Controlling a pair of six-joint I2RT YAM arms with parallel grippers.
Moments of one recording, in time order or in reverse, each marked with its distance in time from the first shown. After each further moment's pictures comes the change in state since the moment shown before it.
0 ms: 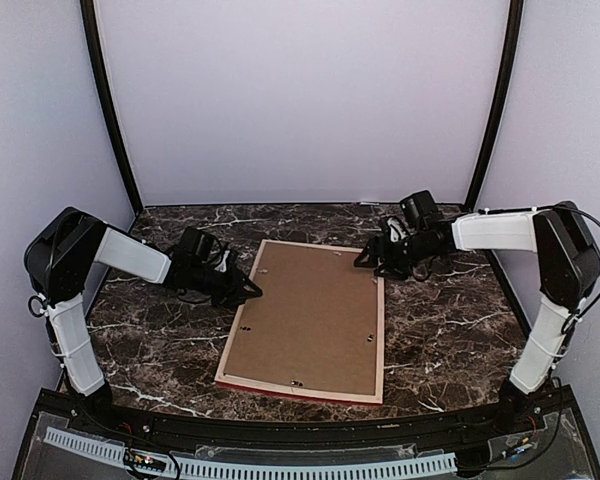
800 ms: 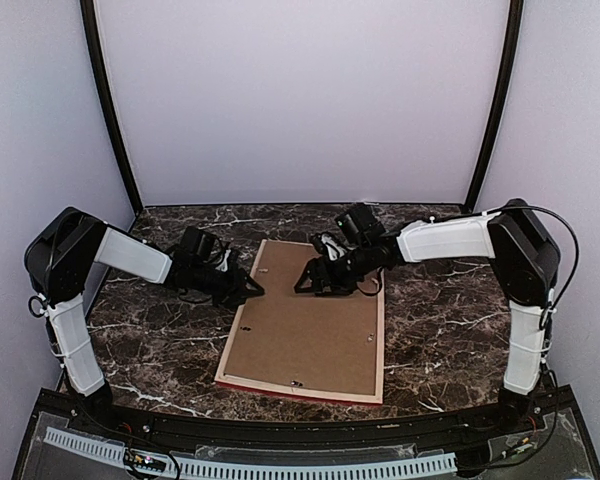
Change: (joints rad) left arm -0.008 0.000 0.005 0.003 -0.006 -0.003; right arm 0.281 0.182 0.208 0.015 -0.062 -0.041
